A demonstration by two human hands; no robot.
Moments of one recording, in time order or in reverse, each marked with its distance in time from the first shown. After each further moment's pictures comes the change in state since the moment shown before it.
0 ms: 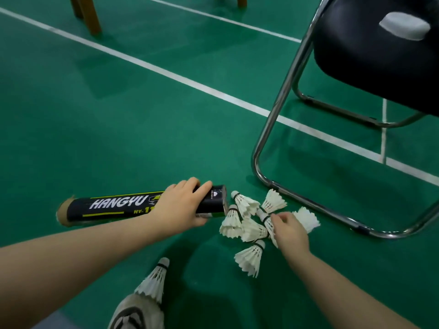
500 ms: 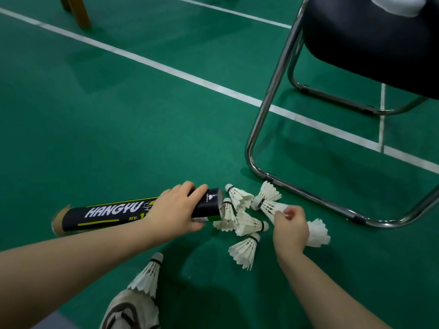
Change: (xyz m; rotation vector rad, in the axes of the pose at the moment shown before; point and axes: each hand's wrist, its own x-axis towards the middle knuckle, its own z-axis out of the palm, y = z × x) left_hand -0.009 0.016 0.010 -0.032 -0.060 -0.011; right_hand 0.001 0.015 0.007 0.288 0.311 -0.052
